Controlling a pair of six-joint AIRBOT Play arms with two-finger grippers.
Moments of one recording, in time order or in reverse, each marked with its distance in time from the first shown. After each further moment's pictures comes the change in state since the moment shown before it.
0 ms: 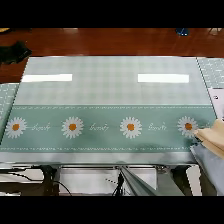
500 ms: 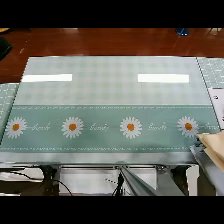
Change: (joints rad) left arm 0.097 -0.006 0.000 0.000 0.178 0.002; right arm -0.002 0.075 -0.211 -0.321 -0.002 -0.060
